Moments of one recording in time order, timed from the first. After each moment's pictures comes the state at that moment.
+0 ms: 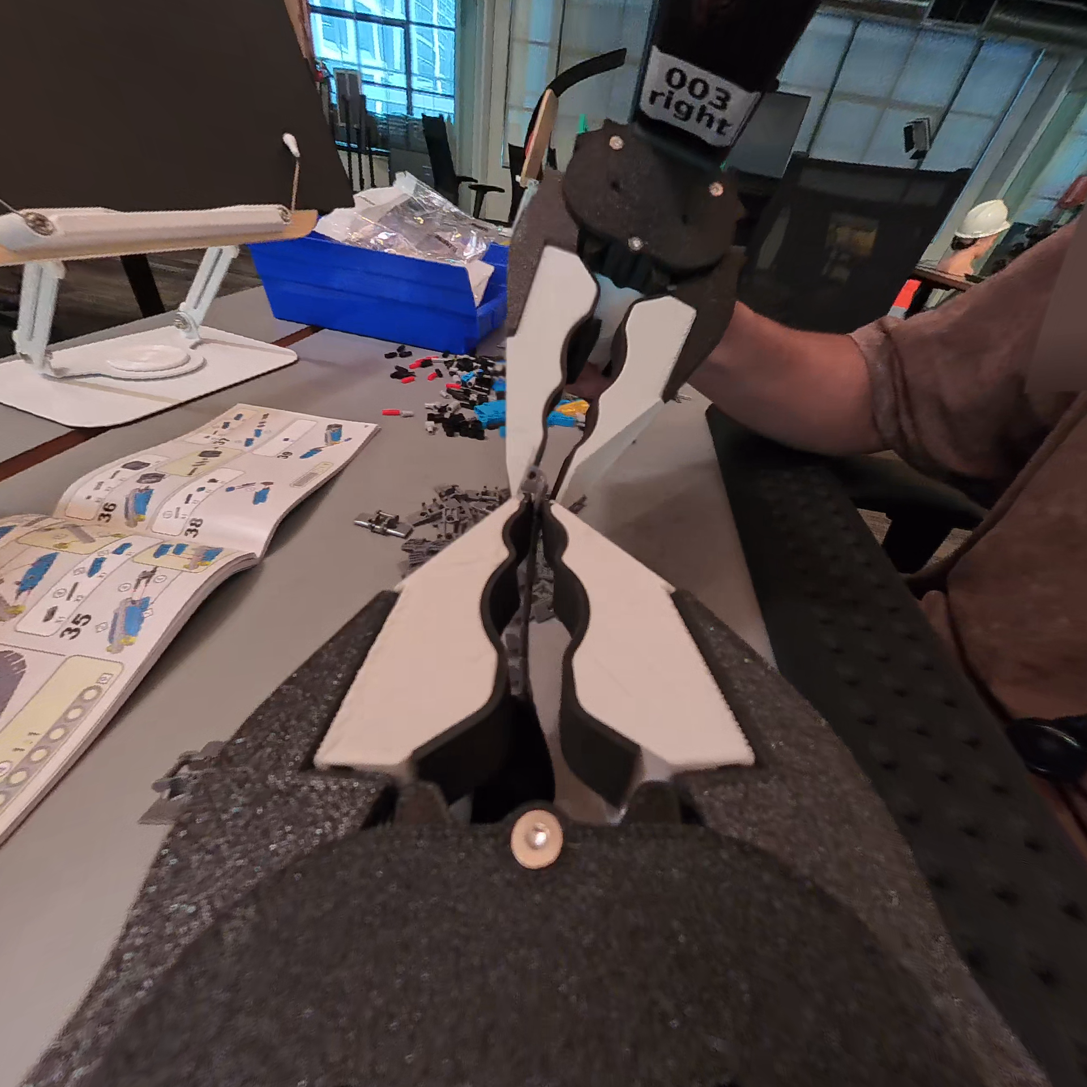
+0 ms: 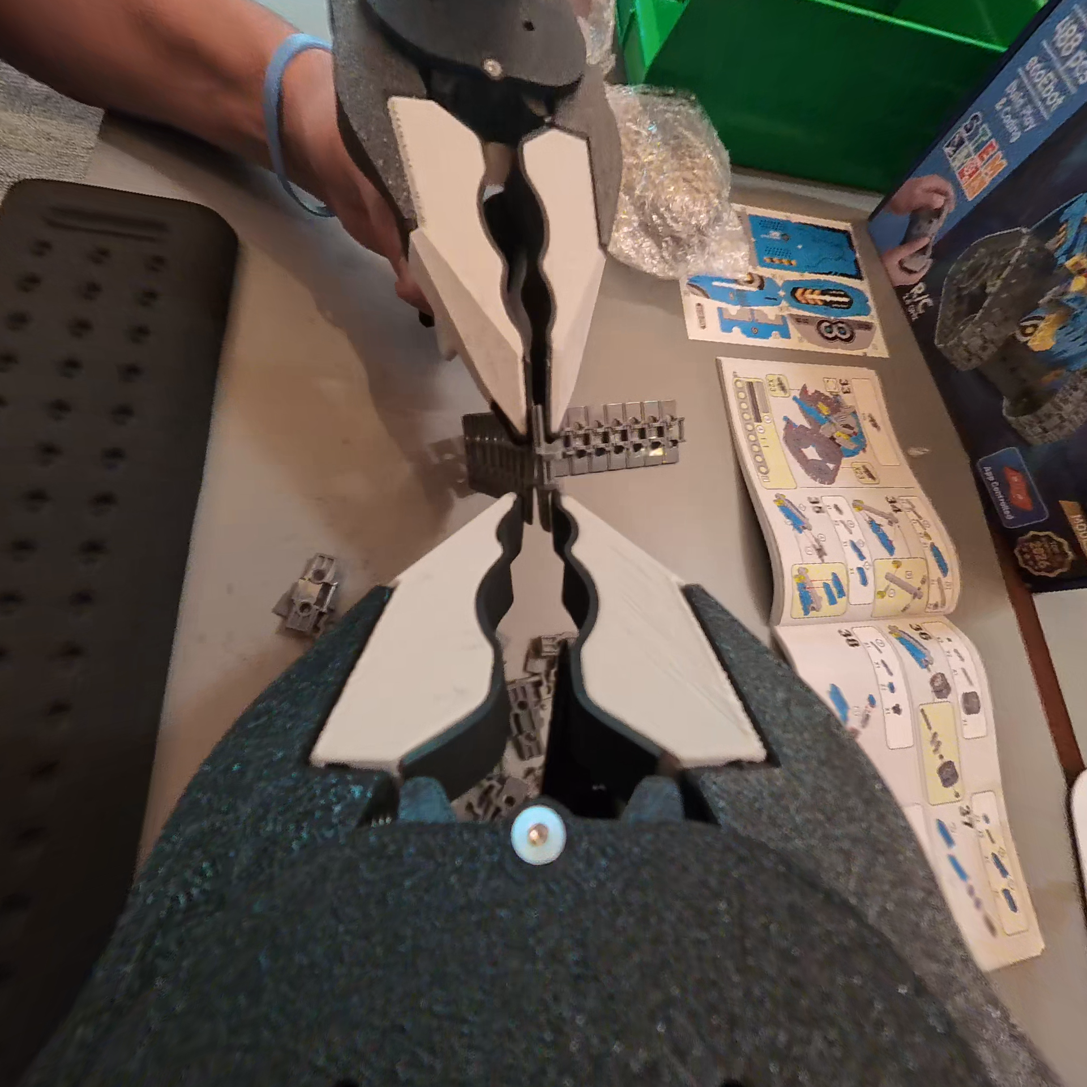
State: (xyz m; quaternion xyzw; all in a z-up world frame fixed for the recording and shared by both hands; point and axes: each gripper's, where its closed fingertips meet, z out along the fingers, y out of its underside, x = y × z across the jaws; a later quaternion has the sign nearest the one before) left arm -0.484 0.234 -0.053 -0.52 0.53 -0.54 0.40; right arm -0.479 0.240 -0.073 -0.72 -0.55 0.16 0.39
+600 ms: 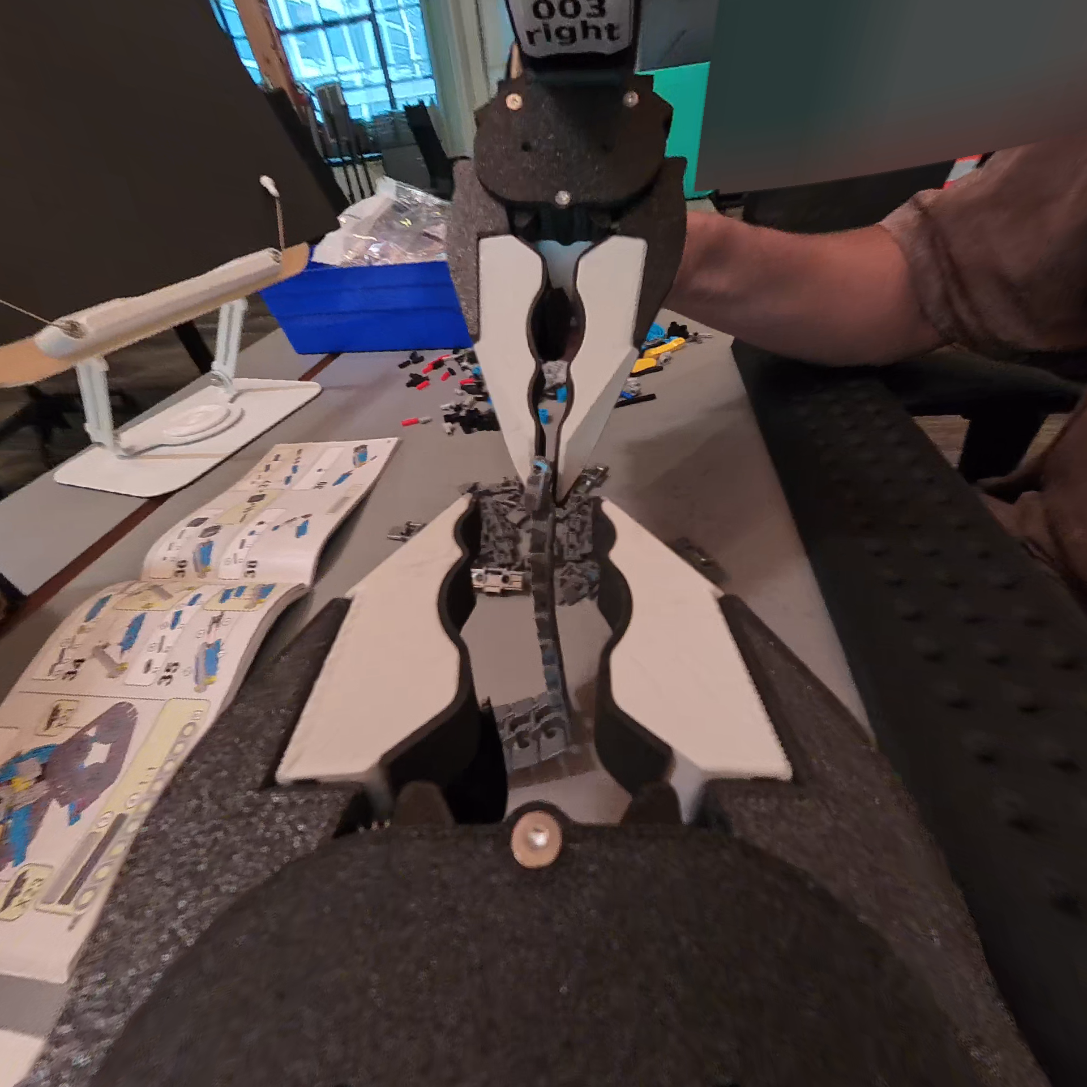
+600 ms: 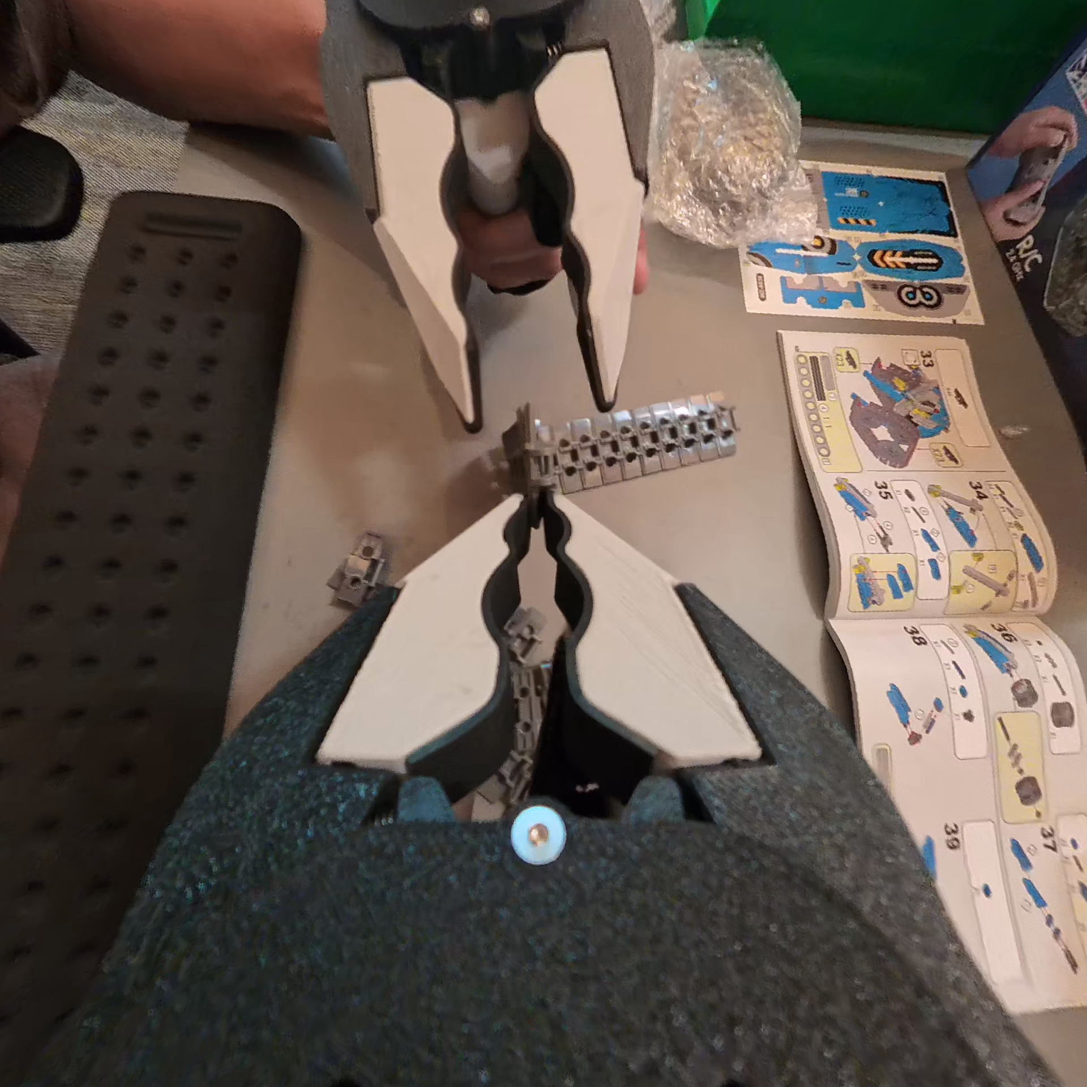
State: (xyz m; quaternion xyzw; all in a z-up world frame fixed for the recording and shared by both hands) left arm -0.487 0.227 -0.055 -0.47 0.60 -0.47 0.45; right arm -0.476 0.229 -0.075 -0.73 -0.56 0.20 0.34
